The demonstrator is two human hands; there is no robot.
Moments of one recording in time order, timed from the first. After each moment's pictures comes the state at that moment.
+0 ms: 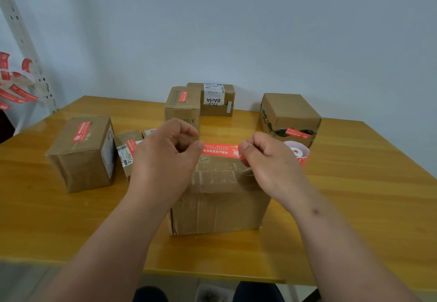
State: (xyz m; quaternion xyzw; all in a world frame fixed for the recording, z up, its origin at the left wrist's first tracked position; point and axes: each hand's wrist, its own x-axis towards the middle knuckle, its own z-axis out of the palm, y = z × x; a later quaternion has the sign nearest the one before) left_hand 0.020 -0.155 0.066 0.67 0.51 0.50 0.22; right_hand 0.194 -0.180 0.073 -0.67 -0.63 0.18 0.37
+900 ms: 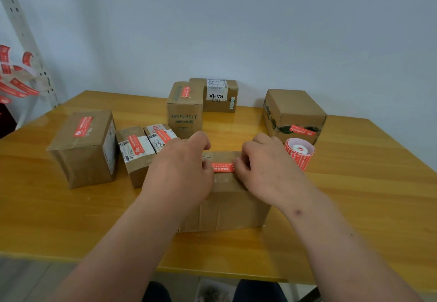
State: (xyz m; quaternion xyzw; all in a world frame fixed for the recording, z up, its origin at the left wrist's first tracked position) left_hand 0.031 -0.152 0.056 0.76 0.57 0.29 0.07; right_hand 0.193 -0.163 0.054 -0.67 -0.72 -0.04 0.18
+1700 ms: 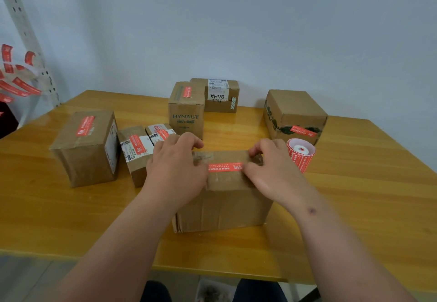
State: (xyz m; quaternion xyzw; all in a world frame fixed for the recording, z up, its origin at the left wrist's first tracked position) left_hand 0.021 -0.135 0.040 0.73 0.59 0.30 0.14; right_hand 0.201 -0.164 0.048 -0.72 -0.62 0.17 0.27
